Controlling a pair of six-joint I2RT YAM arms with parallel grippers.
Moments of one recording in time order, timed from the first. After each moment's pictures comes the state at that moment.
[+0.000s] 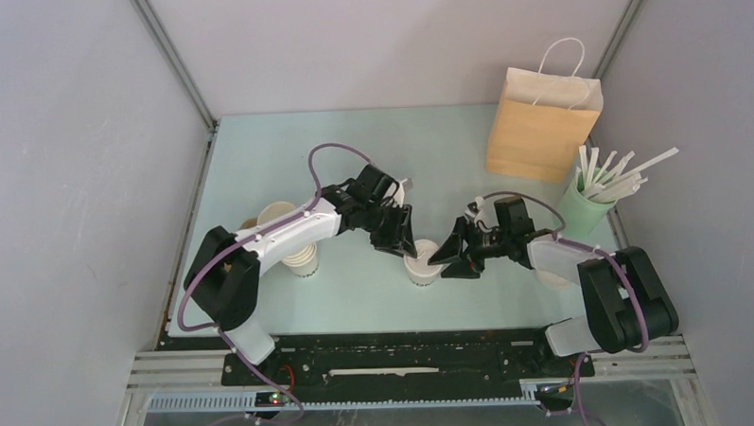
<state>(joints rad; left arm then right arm) -0.74 1.67 1.22 -0.56 0.43 -0.53 0.27 1.41 0.53 -0.03 -0.94 0.77</state>
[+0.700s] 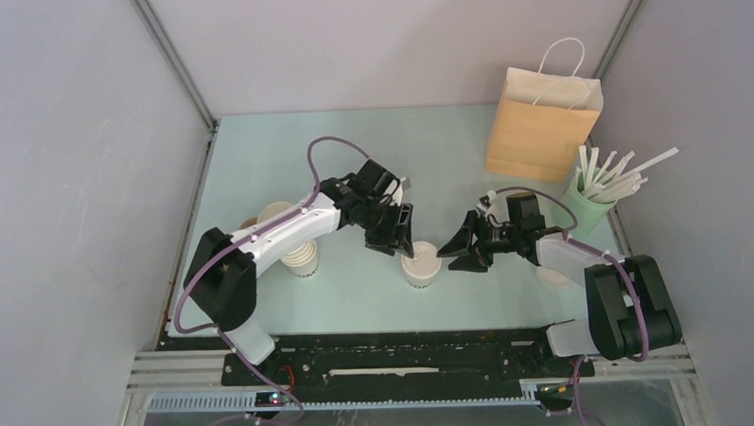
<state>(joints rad) -0.74 1.67 1.28 -0.69 0.38 -0.50 0.18 1.37 0.55 -0.07 -0.97 0.75</state>
